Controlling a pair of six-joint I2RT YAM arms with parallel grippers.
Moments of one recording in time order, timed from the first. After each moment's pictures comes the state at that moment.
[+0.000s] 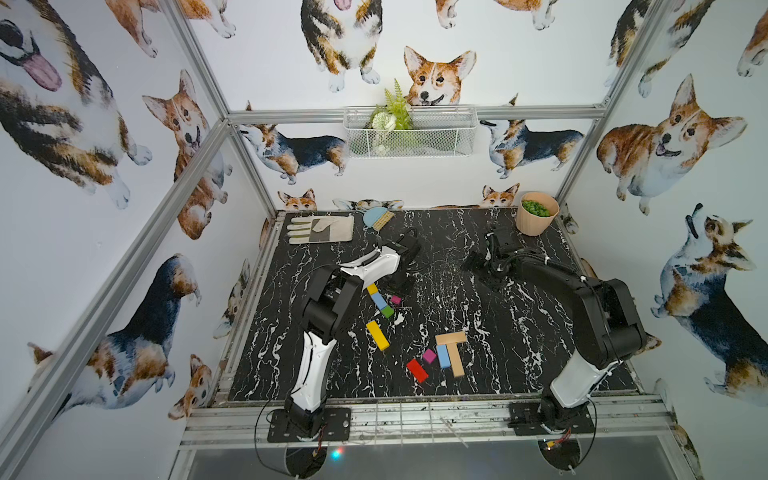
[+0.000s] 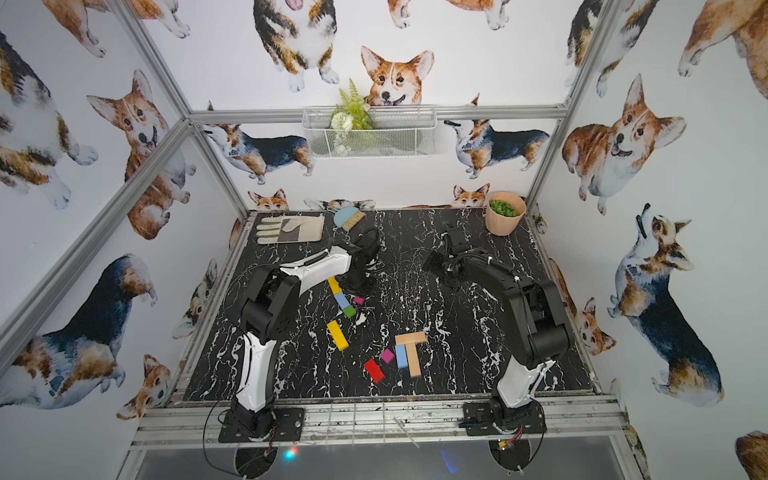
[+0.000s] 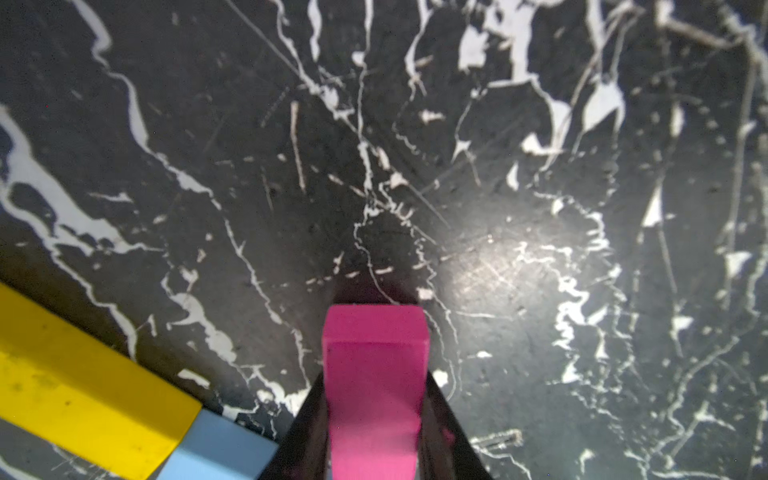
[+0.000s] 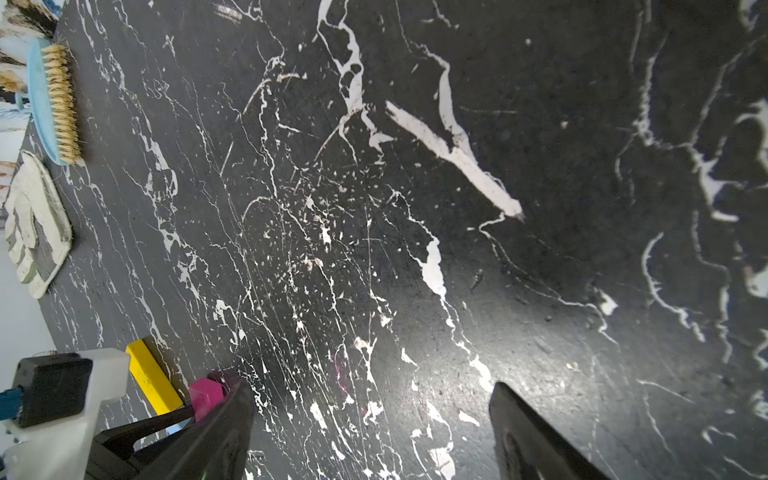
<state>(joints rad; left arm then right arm) -0.60 2.14 1.61 -0.94 -0.02 -0.21 0.34 1.72 1.14 -0.48 -0.16 0.85</state>
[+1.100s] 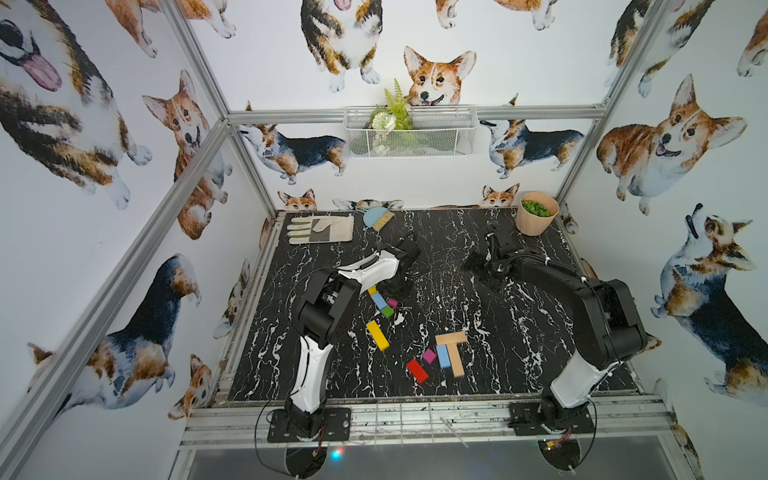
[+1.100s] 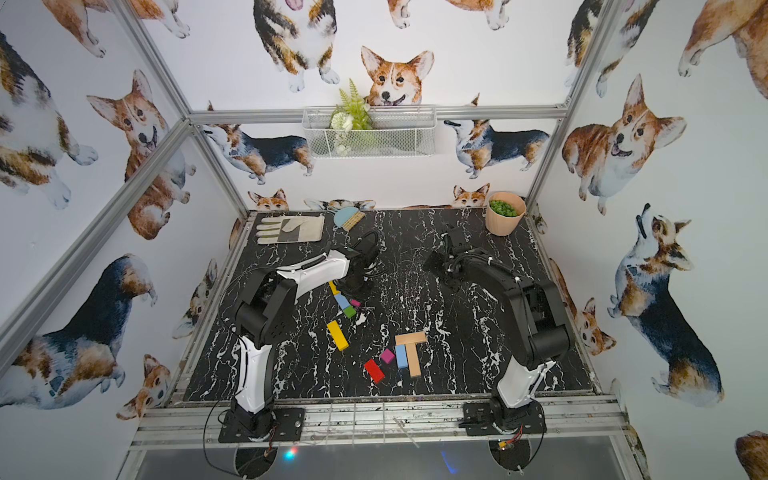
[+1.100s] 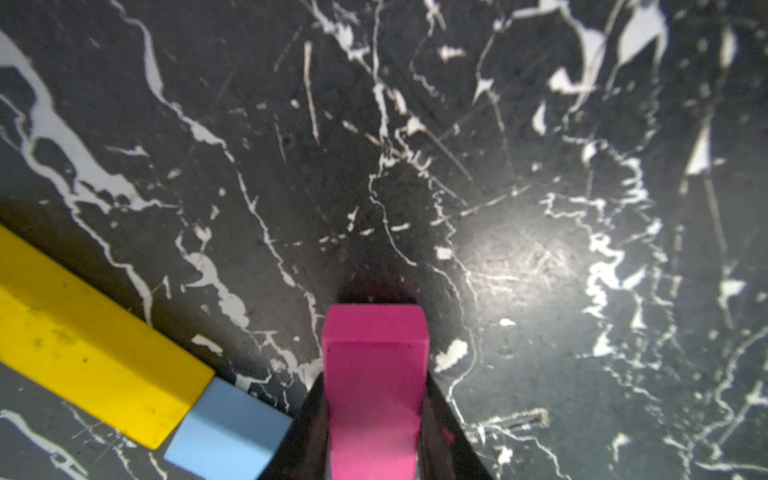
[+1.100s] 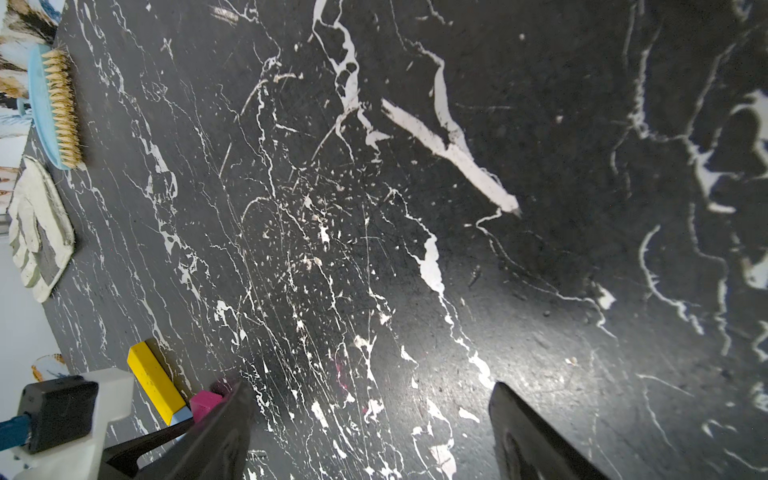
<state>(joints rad) -0.62 2.09 1.53 -0.92 -0.07 -0.20 0.34 1.71 1.14 -0.48 -0.16 0.86</state>
